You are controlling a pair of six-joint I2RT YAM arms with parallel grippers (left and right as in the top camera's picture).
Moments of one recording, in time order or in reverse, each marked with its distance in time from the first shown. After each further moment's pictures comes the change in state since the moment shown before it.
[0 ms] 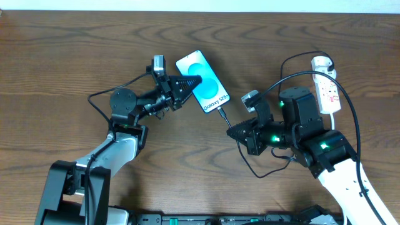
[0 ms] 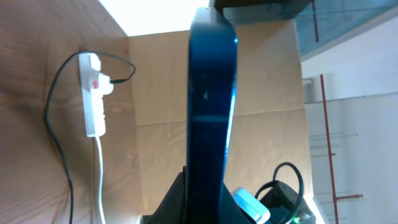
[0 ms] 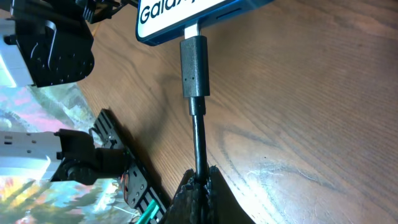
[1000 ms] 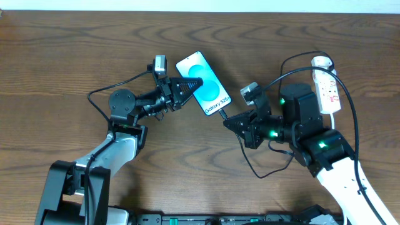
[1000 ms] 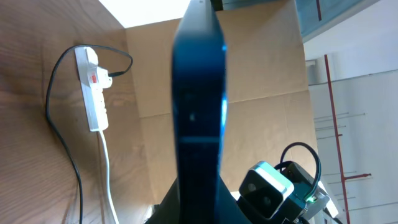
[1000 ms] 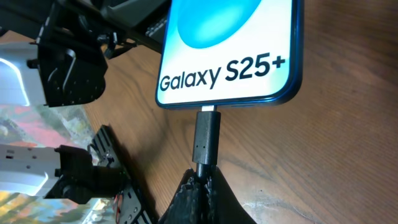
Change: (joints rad) left arm 0.003 0.000 0.000 0.011 0.057 0.051; right arm 0.000 0.015 -0.006 0.147 -0.002 0.007
